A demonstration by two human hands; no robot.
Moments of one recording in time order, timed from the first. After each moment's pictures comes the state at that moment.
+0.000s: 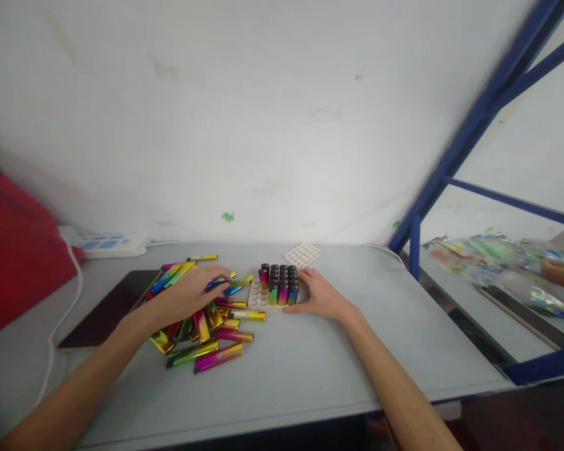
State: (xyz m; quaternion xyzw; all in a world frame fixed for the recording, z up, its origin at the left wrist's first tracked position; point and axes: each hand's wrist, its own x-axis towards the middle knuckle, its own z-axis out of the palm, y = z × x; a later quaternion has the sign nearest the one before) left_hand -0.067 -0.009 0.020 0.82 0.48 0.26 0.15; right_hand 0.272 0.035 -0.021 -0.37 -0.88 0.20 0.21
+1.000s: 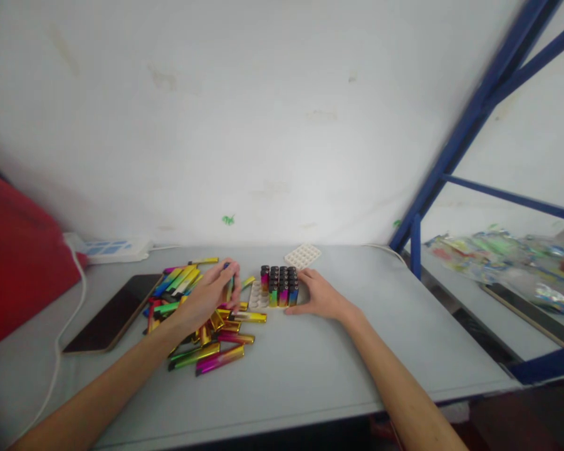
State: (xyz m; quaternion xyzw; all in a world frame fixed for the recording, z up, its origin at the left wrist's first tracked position) left_hand -0.010 -0.019 0.021 0.52 0.41 0.48 0.57; right_hand 0.270 0.035 -0.019 -0.37 -0.88 0.20 0.21
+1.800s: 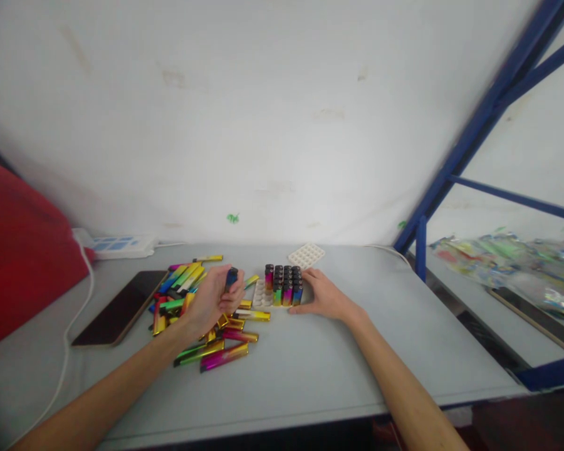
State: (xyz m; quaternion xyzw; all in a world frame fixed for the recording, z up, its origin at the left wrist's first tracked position) left_hand -0.010 -0.022 0.018 0.41 0.34 0.46 0.71; right_hand 0.270 0.035 -0.019 -0.38 -0.88 0.19 0.21
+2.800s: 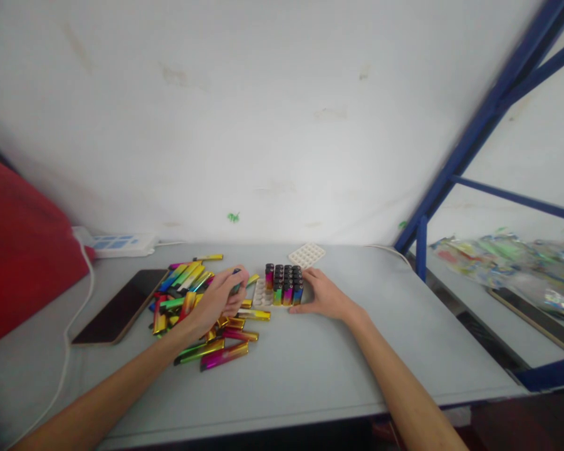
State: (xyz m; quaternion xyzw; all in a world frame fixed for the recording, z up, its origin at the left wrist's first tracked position) left_hand 0.000 -0.030 0.017 0.49 0.45 0.46 0.59; right_hand 0.270 0.035 -0.019 -0.38 -0.88 0.19 0.21
